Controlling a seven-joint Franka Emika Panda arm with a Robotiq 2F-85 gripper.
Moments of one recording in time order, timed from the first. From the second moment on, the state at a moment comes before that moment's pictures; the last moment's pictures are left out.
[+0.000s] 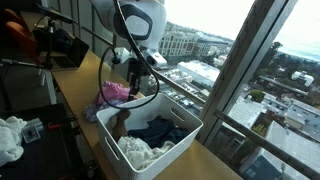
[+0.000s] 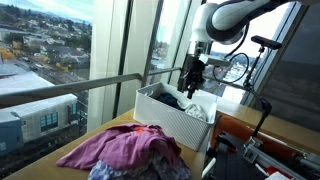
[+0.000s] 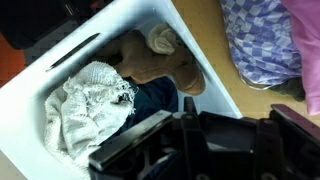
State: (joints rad) arm 0.03 0.19 -0.07 -2.10 0.01 2.17 0.44
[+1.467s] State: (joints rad) arm 0.04 0.68 -0.22 -2.02 -0.12 2.42 0.57
